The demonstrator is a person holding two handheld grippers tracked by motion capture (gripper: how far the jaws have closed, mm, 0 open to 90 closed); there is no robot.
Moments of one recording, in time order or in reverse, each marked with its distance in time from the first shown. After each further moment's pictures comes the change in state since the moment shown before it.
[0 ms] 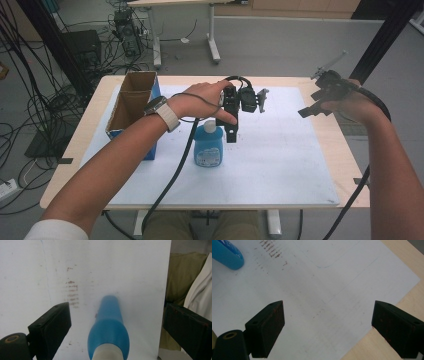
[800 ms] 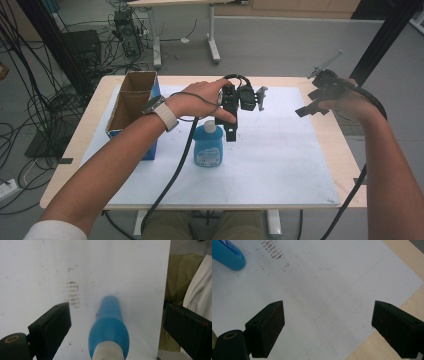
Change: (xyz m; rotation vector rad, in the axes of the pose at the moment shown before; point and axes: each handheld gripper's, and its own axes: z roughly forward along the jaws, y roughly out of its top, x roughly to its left) left arm 0.001 -0.005 -0.004 -0.014 -0.004 -0.009; right arm -0.001 0.006 0.005 0.003 0.012 -0.012
